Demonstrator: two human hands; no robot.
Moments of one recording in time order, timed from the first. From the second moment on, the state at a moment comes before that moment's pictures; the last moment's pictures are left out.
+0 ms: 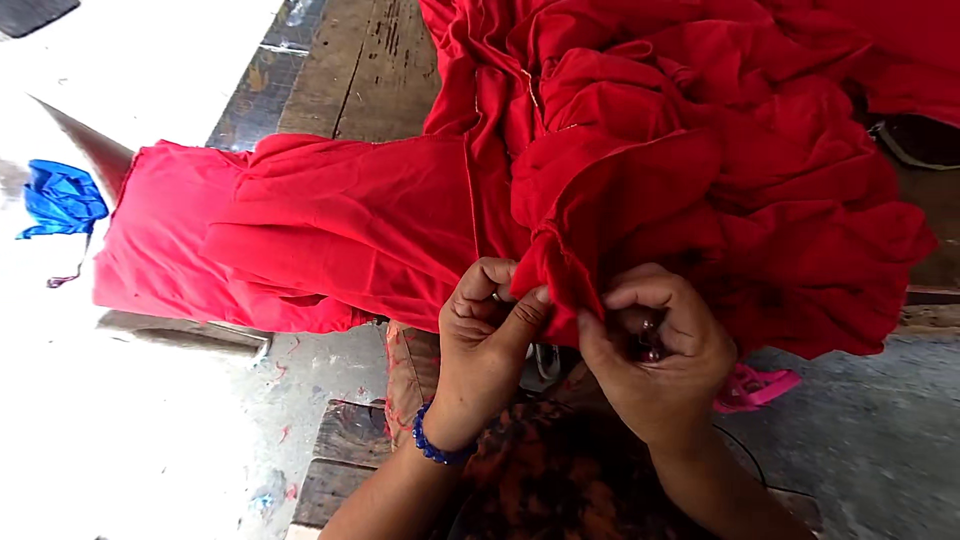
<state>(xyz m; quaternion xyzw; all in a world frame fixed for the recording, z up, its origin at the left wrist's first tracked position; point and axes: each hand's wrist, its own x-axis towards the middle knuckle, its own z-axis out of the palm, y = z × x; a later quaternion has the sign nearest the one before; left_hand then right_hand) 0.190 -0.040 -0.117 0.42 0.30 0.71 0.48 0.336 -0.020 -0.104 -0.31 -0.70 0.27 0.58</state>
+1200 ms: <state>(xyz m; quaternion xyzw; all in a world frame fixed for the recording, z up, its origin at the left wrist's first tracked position) 0.198 -0.047 -0.092 0.39 0.28 0.72 0.50 0.355 -0.017 -0.108 -0.26 -0.72 0.25 0.59</state>
